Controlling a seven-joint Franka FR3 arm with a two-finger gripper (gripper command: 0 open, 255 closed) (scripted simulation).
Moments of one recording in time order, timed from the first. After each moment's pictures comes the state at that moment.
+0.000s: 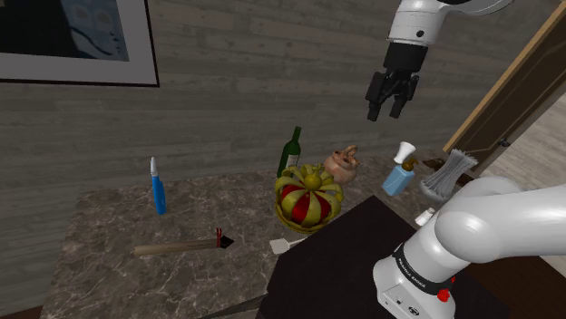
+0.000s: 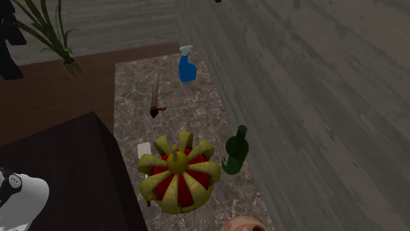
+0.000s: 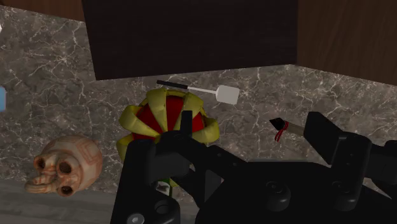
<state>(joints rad) -0.02 -0.75 0.00 -2.39 0.06 1.45 0.07</state>
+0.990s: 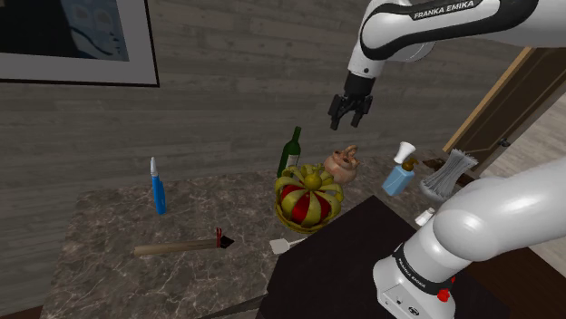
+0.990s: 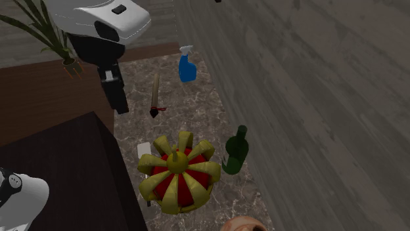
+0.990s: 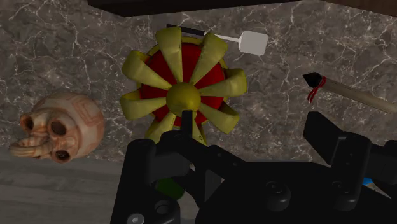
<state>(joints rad) -0.06 -0.42 -0.06 -2.44 0.01 1.91 -0.01</state>
